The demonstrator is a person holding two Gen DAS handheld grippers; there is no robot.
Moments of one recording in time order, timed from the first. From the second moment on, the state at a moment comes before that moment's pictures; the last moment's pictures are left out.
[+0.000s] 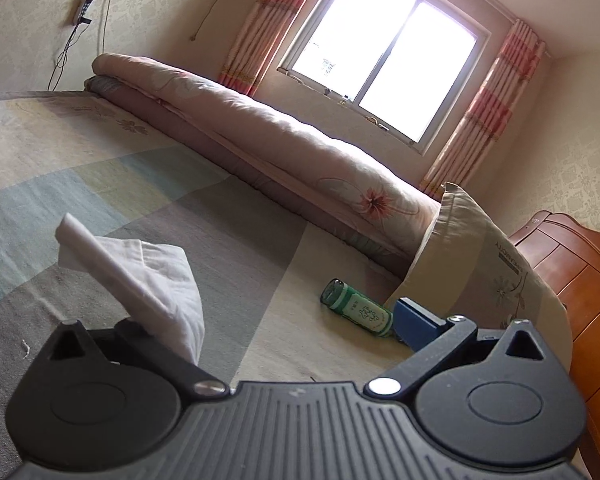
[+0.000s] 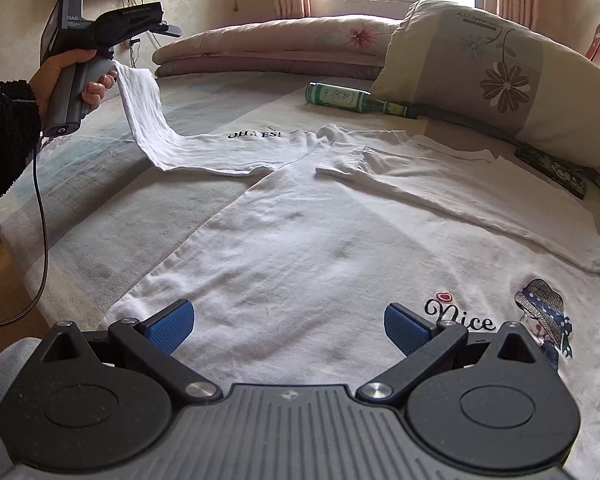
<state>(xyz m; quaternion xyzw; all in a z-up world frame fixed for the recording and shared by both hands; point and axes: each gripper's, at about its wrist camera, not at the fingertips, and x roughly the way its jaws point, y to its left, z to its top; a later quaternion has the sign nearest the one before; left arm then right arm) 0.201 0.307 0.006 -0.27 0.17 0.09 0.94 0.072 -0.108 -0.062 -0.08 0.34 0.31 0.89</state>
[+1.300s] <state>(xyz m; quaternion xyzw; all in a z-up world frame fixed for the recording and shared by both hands) 0.299 0.091 0.064 -0.20 0.26 0.01 0.95 0.073 -0.222 -0.066 0.06 0.36 0.27 0.89</state>
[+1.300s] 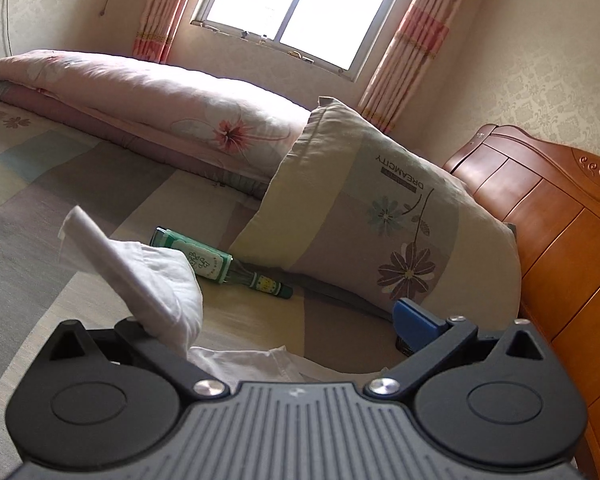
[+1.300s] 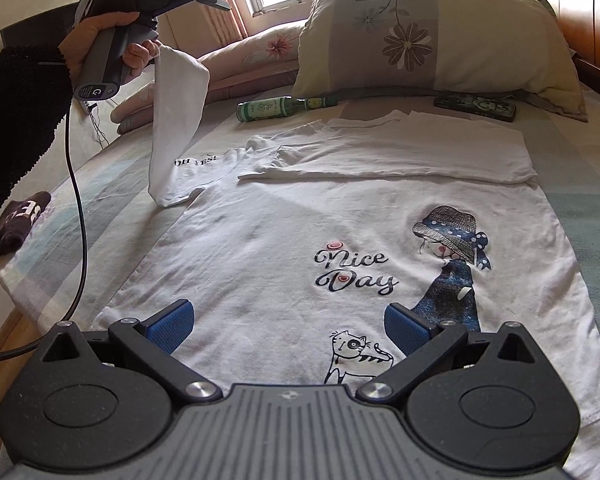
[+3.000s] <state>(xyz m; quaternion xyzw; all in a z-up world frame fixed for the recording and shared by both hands) 0.381 -0.089 0.033 -0.11 0.34 -0.11 0.93 0.088 -0.261 -0.096 0.13 0.38 0.26 0.88</state>
